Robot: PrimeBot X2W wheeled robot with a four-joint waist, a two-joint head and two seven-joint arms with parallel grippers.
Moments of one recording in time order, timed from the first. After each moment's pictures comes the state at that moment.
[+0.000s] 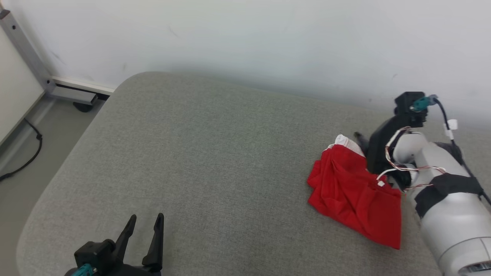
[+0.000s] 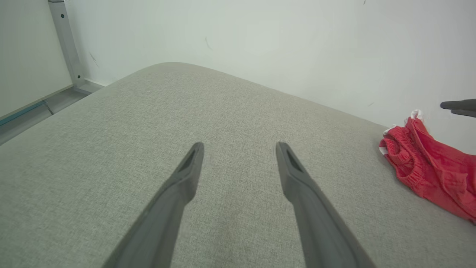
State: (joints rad) left arm -0.13 0.23 -0.44 0.32 -0.51 0.05 -0.26; right arm -0.87 -0.09 0.01 1.13 0.23 0.13 0.30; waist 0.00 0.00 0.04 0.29
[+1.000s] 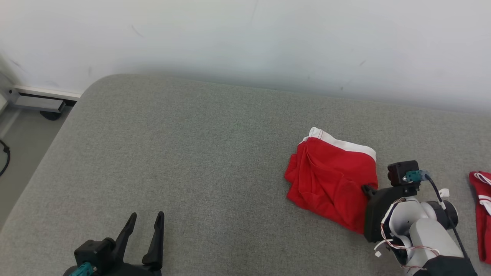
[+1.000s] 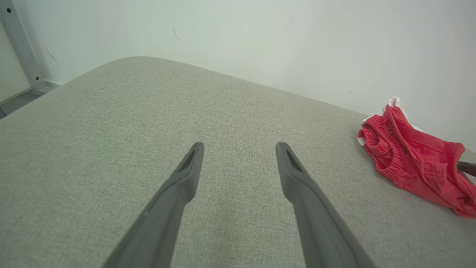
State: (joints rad) left arm -0.13 0.24 -0.45 0.31 -0.51 0.06 -0.26; right arm -0.41 -0.07 -0.02 0.66 0.13 0.13 0.27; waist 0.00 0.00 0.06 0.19
